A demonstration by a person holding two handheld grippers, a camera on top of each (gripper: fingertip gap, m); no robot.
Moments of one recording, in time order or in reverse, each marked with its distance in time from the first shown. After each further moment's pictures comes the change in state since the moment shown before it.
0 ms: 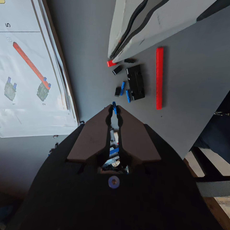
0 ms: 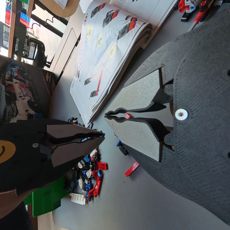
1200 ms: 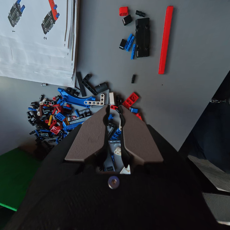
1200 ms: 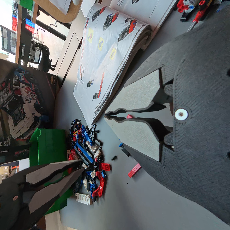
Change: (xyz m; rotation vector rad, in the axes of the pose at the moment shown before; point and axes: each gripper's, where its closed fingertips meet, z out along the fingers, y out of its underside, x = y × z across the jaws) left arm 0.013 0.087 -0.028 0.203 -0.081 -0.198; right arm 0.003 -0.004 -0.001 0.038 0.013 0.015
